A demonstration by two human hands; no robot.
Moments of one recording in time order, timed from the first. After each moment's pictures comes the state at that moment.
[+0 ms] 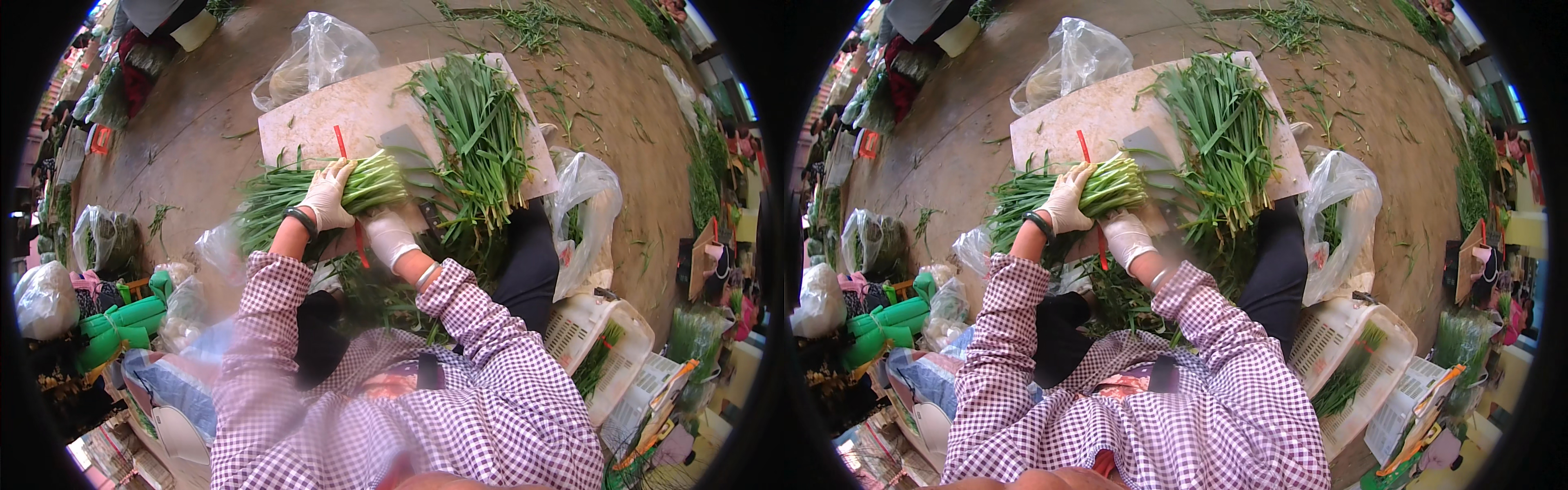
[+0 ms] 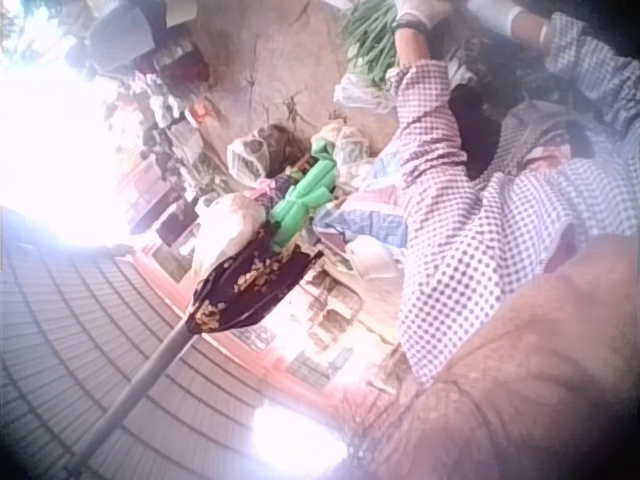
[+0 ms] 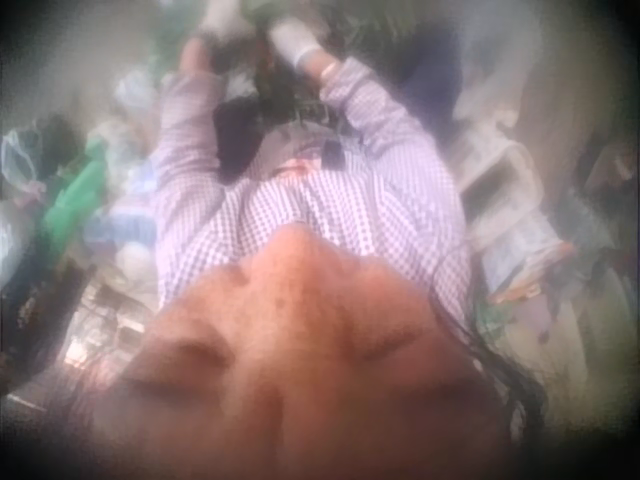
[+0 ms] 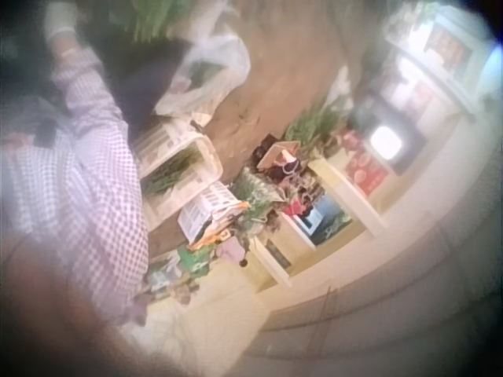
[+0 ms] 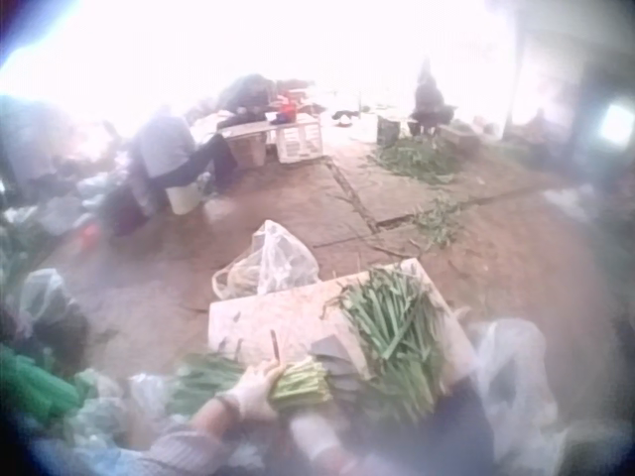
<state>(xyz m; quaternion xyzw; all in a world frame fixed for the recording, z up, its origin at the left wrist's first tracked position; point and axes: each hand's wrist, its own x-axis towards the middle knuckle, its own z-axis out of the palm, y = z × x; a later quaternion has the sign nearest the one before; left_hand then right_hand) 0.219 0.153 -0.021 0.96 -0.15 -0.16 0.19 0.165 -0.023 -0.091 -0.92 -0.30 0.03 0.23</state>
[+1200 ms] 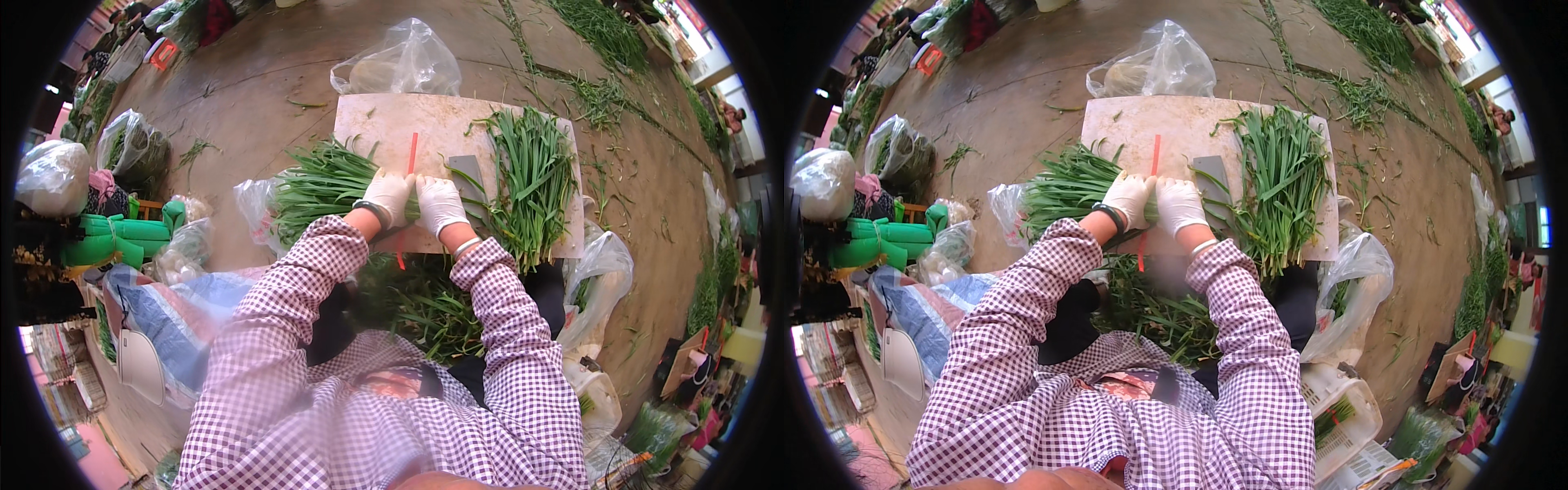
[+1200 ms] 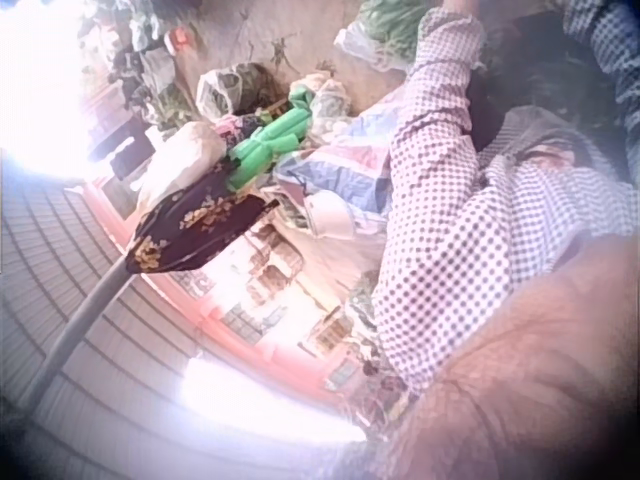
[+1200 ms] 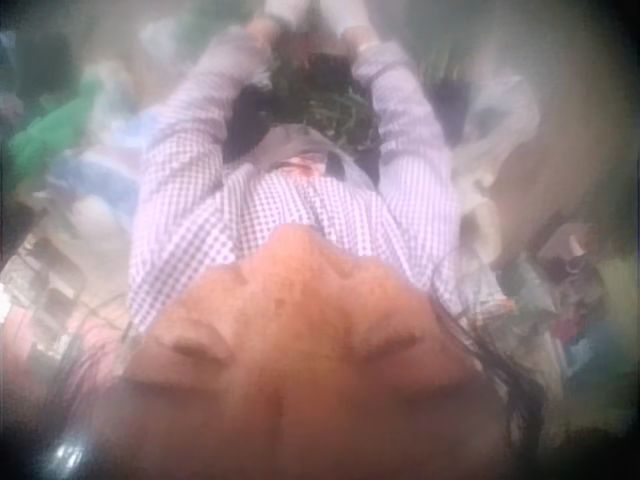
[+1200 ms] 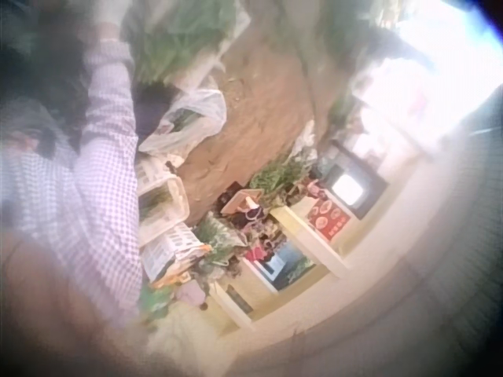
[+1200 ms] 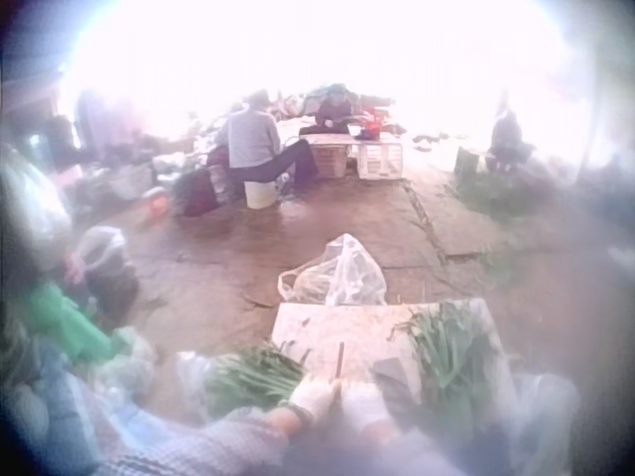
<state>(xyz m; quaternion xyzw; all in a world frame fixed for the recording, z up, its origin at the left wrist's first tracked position) 0.208 0.135 -0.019 0.98 -0.06 -0.16 0.09 0.248 -0.010 -0.060 -0.92 -0.38 0.02 0.05</state>
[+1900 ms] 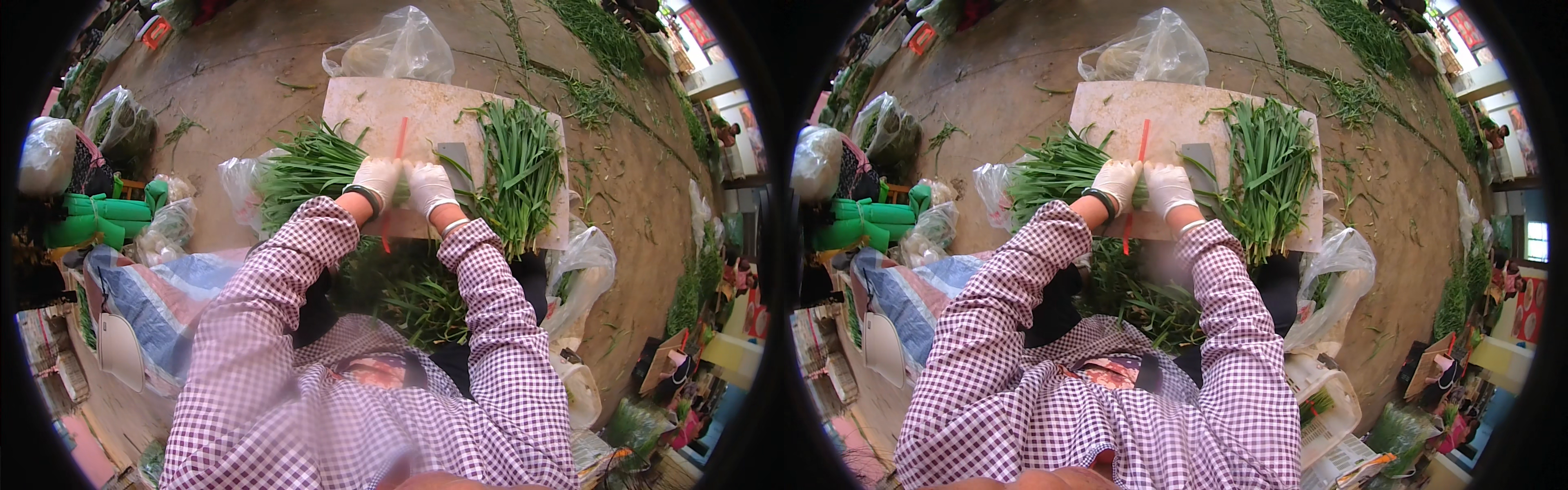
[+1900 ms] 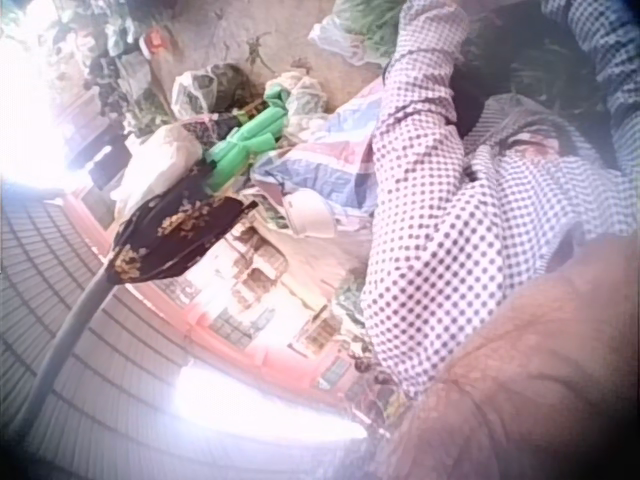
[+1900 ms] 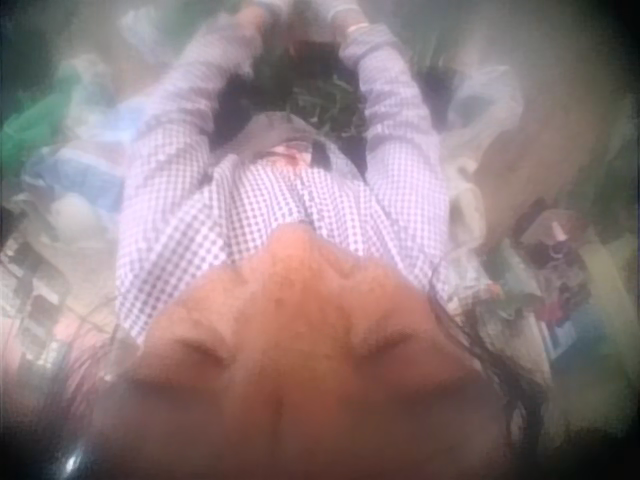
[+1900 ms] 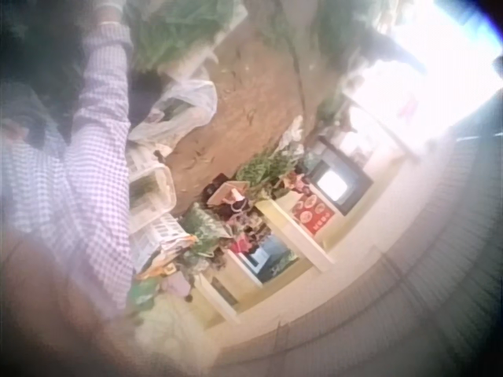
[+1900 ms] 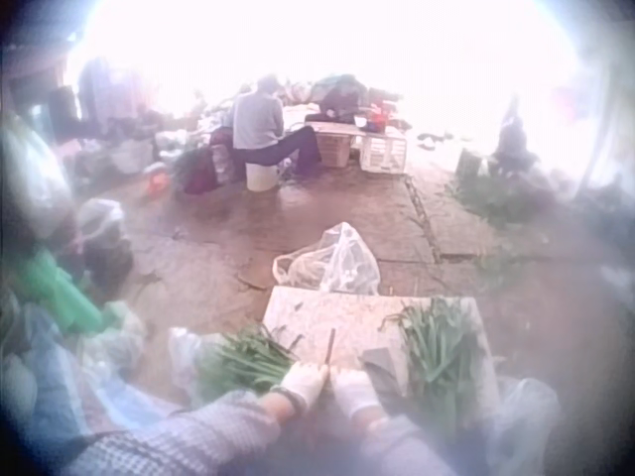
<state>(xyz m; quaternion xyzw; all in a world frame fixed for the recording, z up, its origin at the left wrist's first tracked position) 0.205 0.133 -0.037 0.99 -0.02 -0.13 0.07 0.252 -0.012 -0.050 -0.90 -0.43 0.03 0.01</state>
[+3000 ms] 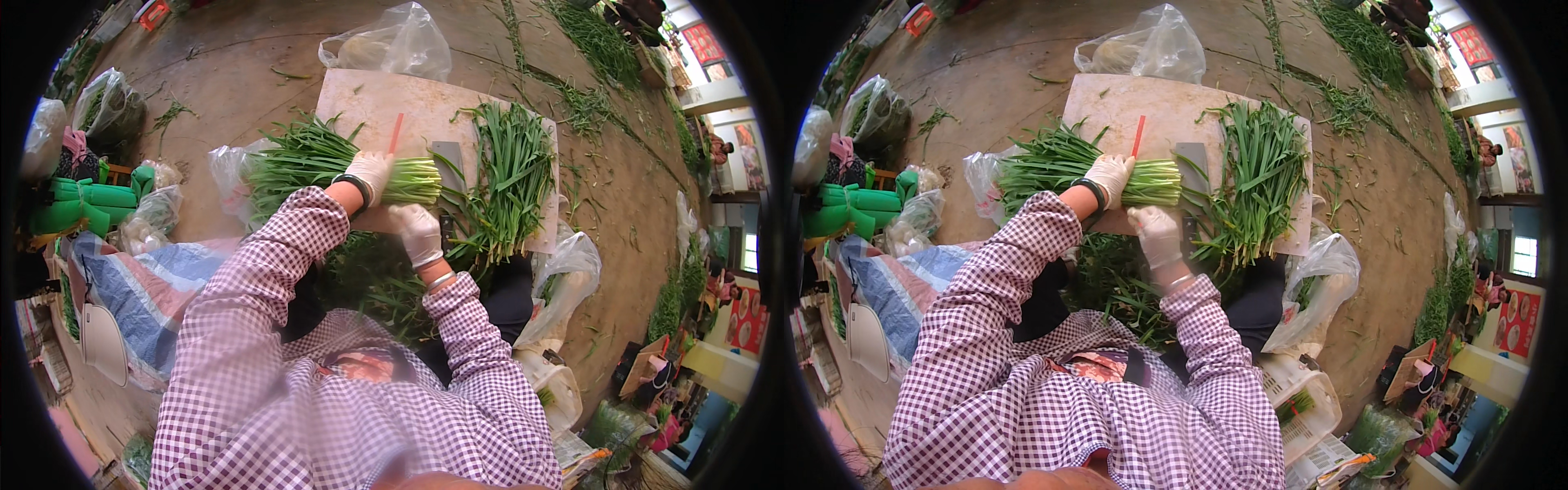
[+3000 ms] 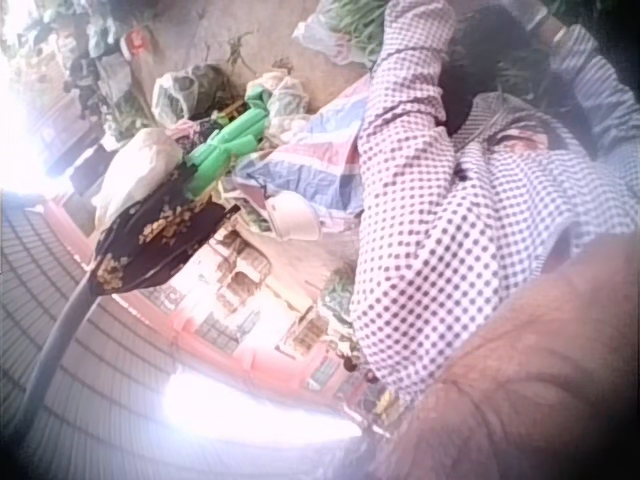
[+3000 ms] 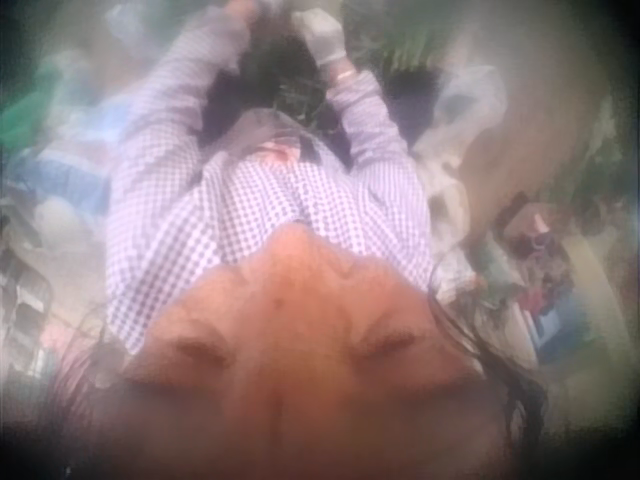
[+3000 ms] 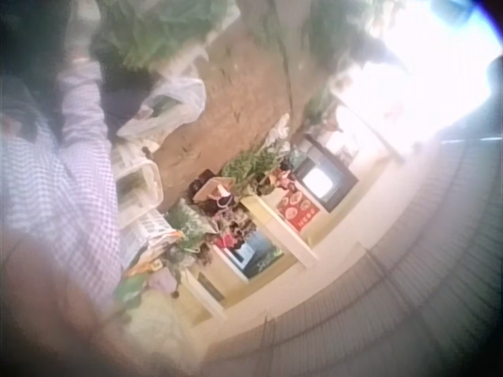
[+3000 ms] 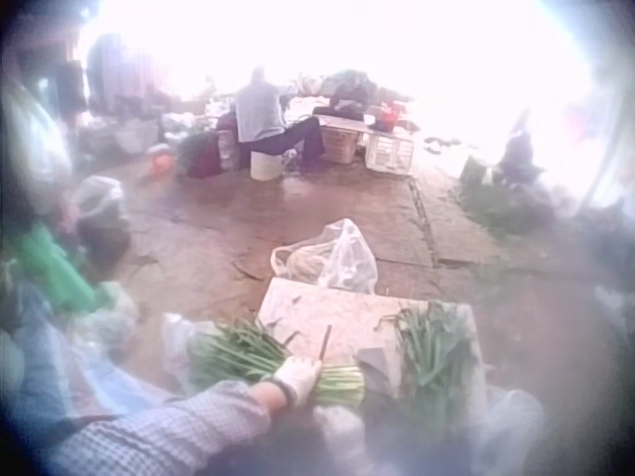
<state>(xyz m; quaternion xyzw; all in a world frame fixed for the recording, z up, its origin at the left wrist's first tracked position) 0.204 0.140 -0.036 0.99 -0.05 -0.15 0.06 0.163 -0.047 -0.055 -0.83 -0.39 -0.13 0.37</state>
